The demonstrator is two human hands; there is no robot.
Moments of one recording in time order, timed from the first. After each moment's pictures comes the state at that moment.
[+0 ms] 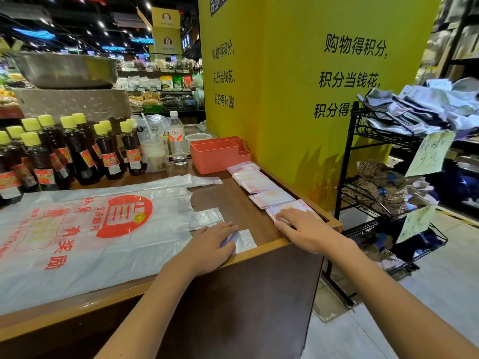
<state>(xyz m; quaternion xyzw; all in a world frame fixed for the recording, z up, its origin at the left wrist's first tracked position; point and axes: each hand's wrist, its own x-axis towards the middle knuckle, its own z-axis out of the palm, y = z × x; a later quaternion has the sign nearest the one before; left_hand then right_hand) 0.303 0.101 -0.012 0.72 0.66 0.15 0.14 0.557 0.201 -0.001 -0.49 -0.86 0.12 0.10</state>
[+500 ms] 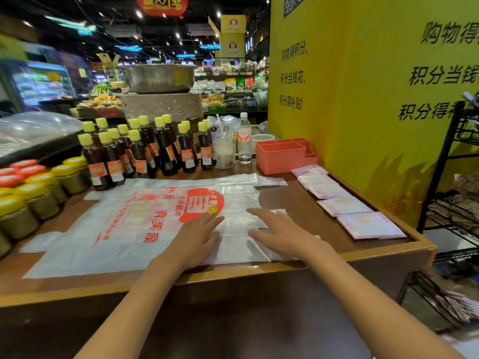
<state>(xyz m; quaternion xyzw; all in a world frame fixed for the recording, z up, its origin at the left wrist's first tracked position) 0.157 0.025 -0.011 0.65 0.74 0.16 0.01 0.373 0.150 0.011 -0.32 -0.92 0.22 0.11</state>
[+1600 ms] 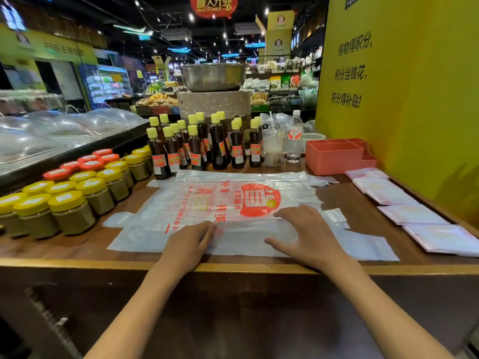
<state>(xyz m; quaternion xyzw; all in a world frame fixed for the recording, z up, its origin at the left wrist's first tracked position) 0.096 -0.078 -0.010 0.50 0.83 0.24 -0.02 0.321 0.110 -0.009 -0.23 -0.93 0.09 0.27</state>
